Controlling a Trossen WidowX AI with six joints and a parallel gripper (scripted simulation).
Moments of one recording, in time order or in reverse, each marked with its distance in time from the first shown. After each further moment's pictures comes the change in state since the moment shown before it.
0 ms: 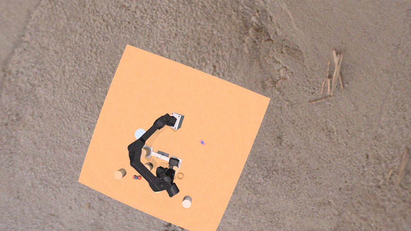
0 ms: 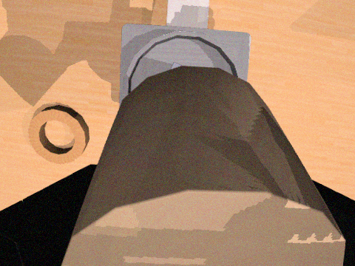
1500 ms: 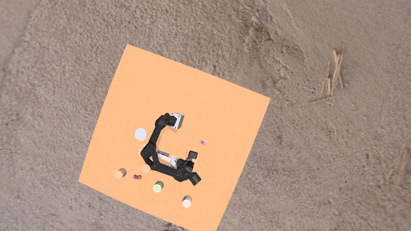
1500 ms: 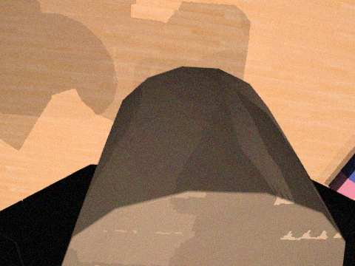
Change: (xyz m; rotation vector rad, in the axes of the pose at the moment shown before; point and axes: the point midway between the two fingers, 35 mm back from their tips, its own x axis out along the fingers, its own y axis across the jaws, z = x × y) arm 0.075 -0.060 -0.106 0.008 0.020 0.012
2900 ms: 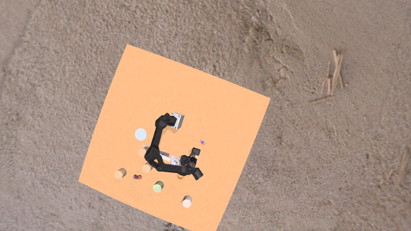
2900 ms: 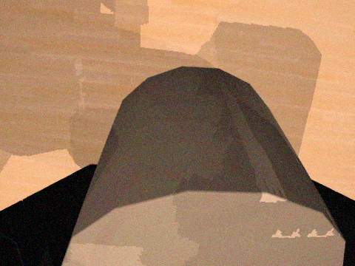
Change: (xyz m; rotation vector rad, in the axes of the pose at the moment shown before) arm 0.068 -0.013 -0.011 0.010 0.003 -0.005
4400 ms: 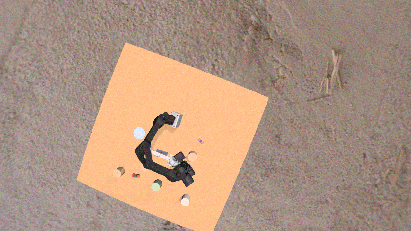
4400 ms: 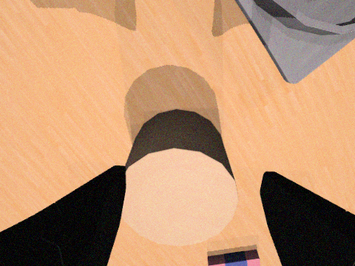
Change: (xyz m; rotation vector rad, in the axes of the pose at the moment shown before) arm -0.078 0.030 0.031 -0.878 0.027 0.010
